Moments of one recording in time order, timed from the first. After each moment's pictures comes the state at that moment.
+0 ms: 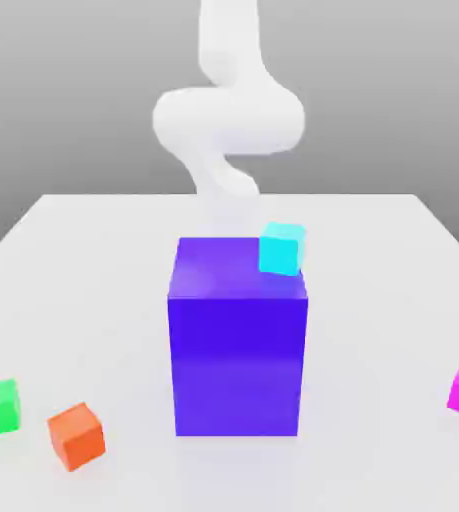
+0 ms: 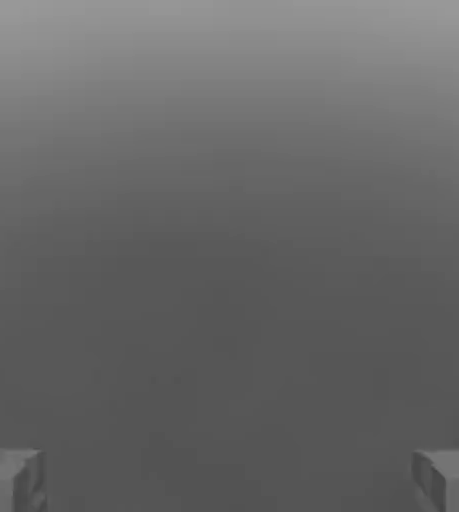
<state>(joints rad) 0.06 -0.71 0.00 -2.32 0.04 2.34 0.76</state>
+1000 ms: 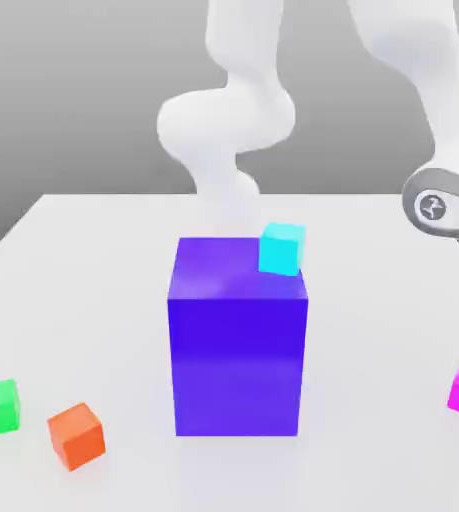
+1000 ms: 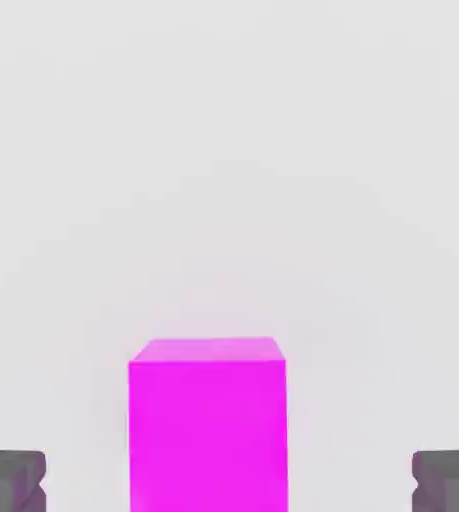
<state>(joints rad) 0.64 0.36 0.16 -2.47 -0.18 2.82 0.79</state>
